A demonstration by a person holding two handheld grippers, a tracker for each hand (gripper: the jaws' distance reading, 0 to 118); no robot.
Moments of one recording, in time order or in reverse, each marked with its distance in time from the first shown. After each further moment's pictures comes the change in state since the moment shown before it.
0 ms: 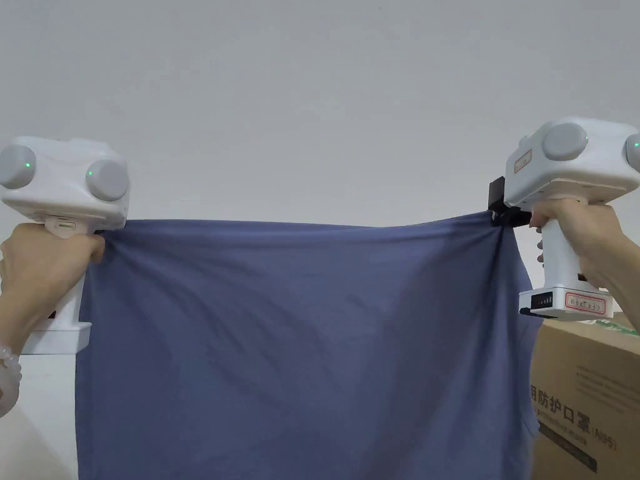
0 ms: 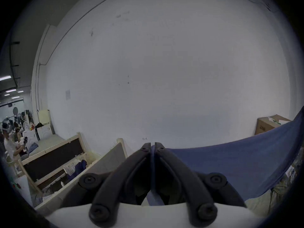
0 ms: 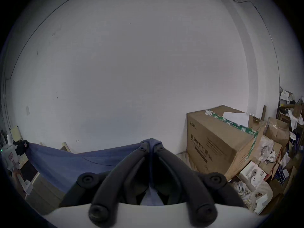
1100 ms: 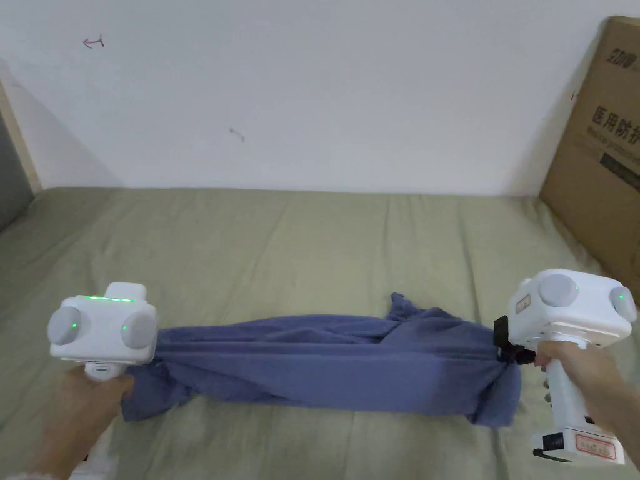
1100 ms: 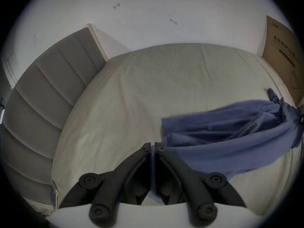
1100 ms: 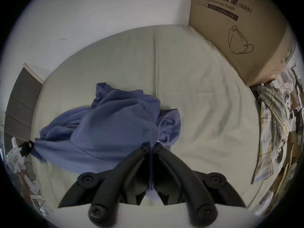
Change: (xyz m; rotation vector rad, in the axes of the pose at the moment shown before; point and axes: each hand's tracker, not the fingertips) left arm 0.038 -0.537 -0.089 -0.773 -0.073 -0.163; right arm 0.070 -0.508 -0.172 -0.898 -0.100 0.007
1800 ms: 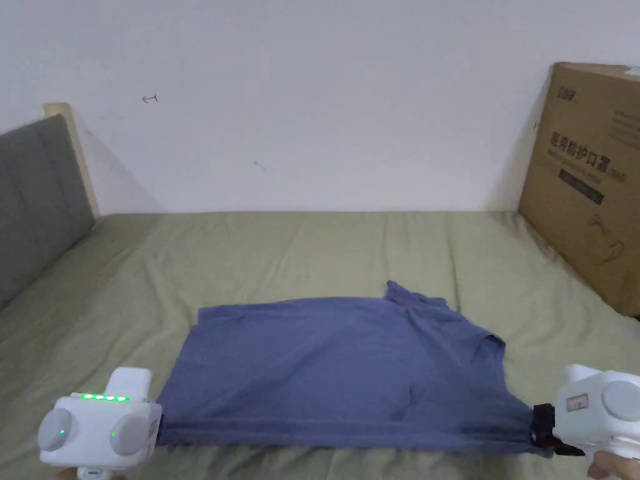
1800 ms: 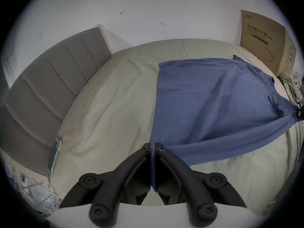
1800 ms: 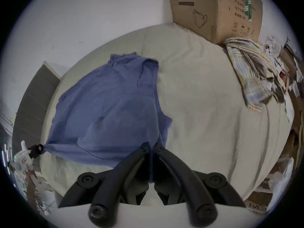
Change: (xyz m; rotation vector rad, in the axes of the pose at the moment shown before) left arm -0.048 -0.230 0.158 0.041 -0.073 -0.024; right arm 0.087 -0.260 0.108 0.071 0.093 -0.056
